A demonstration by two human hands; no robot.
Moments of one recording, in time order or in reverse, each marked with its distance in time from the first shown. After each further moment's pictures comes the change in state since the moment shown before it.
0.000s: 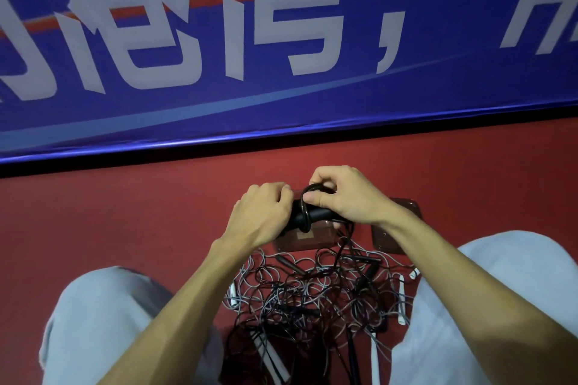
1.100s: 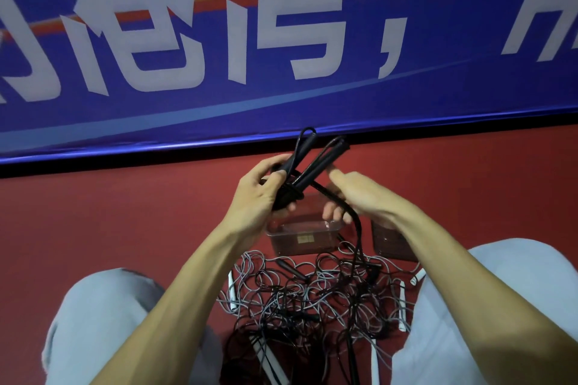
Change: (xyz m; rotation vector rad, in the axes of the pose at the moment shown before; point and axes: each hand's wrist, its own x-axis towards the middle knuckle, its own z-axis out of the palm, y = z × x) left_hand 0.007 0.004 -0.009 -1.055 -0.024 -0.129; right_hand 0.008 0.007 -0.007 0.282 -0.143 0.423
